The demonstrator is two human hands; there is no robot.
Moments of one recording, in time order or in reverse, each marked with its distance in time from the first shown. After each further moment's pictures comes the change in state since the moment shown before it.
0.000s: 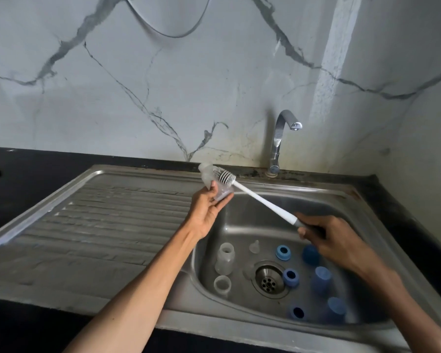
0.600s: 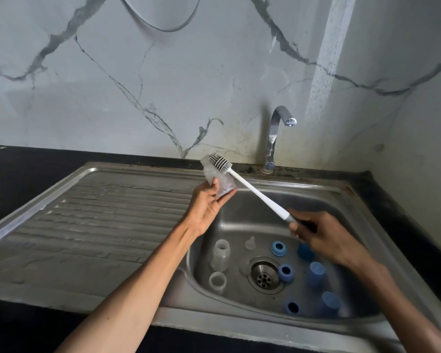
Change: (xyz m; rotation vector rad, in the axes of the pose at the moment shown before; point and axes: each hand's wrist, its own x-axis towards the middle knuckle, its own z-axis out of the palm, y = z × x) left_hand -0.007 -0.004 0.010 0.026 -0.156 0.005; right_hand -0.001 -0.007 -0.001 0.119 -0.026 0.022
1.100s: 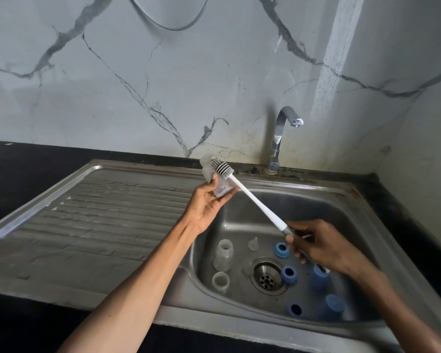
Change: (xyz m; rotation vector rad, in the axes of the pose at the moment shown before) left_hand 0.002 0.008 -0.004 -0.117 0.042 -0.036; right_hand -0.004 -0.010 0.011 0.195 -0.161 0.092
